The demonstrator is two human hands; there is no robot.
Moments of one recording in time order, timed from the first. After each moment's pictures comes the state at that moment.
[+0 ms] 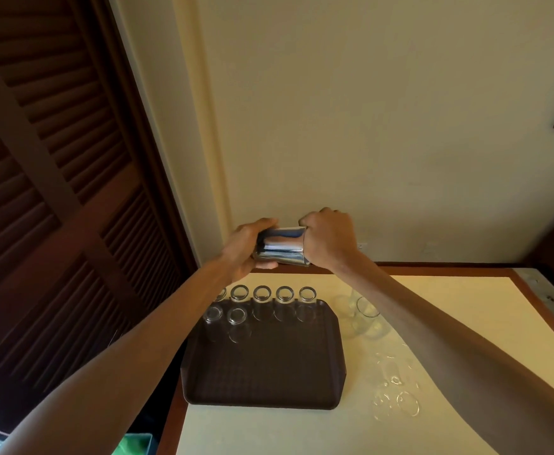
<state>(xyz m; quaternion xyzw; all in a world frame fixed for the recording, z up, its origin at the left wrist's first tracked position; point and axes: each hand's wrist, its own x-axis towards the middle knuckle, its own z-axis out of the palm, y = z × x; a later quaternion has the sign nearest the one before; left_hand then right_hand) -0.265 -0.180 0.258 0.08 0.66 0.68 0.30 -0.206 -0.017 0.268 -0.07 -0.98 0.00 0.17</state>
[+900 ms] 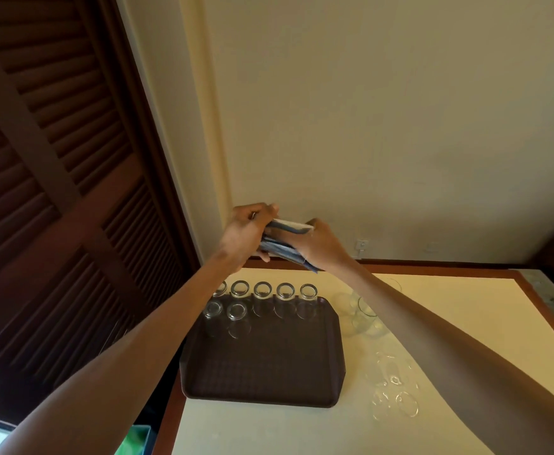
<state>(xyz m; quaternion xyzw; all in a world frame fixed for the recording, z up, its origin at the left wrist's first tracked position) -0.273 -0.183 0.259 0.21 0.74 0.63 0.10 -0.220 -0.022 0.238 -0.02 -0.88 0.45 0.10</state>
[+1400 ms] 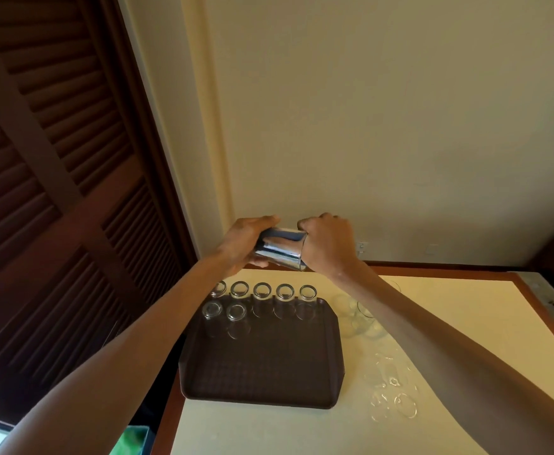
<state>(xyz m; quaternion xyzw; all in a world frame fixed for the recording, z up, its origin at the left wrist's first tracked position) -0.272 -0.188 0.258 0.15 0.73 0.61 0.26 -0.209 -0.019 0.252 -0.06 -0.98 -0.01 0.19</state>
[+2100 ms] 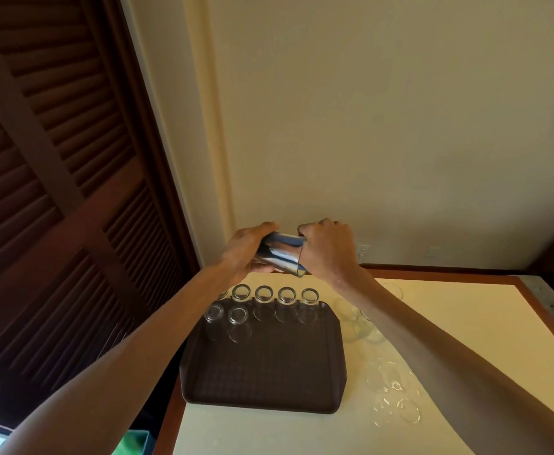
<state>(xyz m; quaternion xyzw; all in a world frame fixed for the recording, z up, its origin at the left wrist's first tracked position) -0.276 -0.188 0.243 0.07 0.70 0.65 0.27 -0.217 -0.023 0.242 -0.02 -0.97 -0.01 0.23</state>
